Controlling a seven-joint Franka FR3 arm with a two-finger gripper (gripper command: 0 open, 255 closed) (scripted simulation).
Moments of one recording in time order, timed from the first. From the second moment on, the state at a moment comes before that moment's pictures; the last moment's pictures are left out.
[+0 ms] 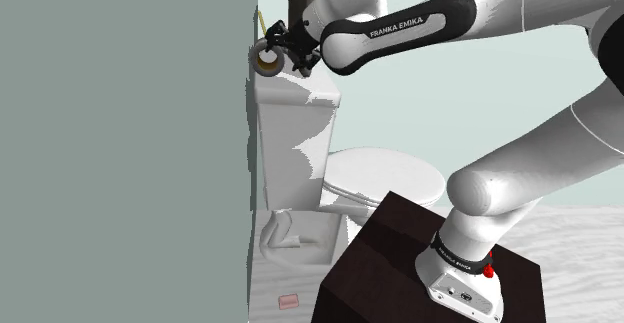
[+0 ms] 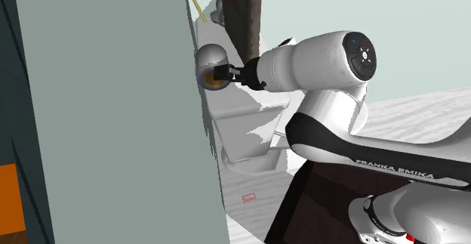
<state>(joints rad) -0.54 -0.40 0.61 -2.33 0.05 2.84 0.97</state>
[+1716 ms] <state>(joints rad) -0.63 -0.38 0.67 -2.34 0.00 2.92 1.05</state>
